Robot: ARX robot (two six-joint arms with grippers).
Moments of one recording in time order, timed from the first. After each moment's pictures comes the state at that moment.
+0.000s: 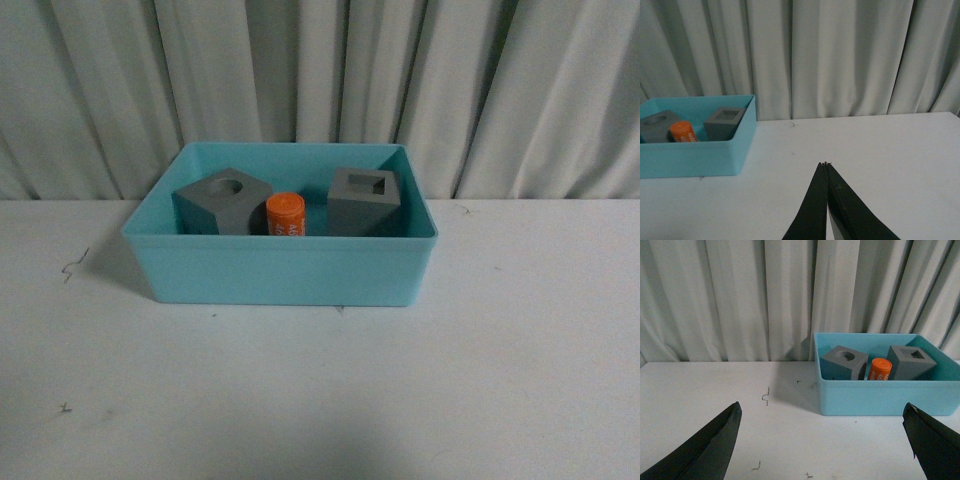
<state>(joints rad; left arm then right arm) 0.00 0.01 0.01 0.00 0.00 -0.01 0.01 0.00 0.01 0.00 0.00 0.00</state>
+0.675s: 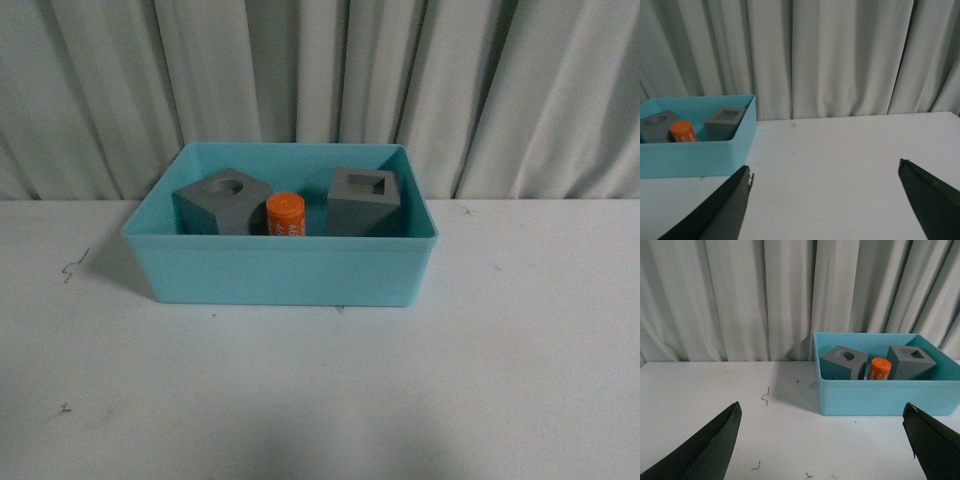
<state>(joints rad) 0.00 0.01 0.01 0.00 0.00 -0.01 0.01 0.00 0.01 0.00 0.00 0.00</state>
